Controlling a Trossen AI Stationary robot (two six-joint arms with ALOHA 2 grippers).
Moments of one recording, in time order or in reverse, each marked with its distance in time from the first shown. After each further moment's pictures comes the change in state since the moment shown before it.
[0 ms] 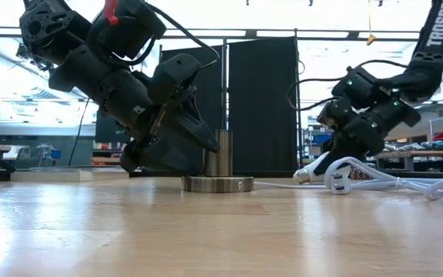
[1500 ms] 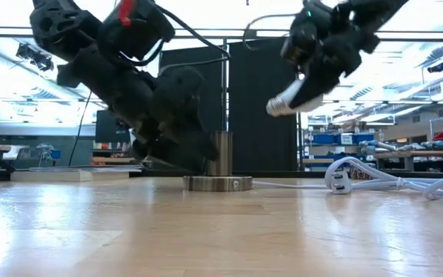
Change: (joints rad) left arm 0.032 0.003 0.051 -0.102 -0.066 0.246; right arm 0.265 -0.115 0.588 -0.854 0.071 -0.035
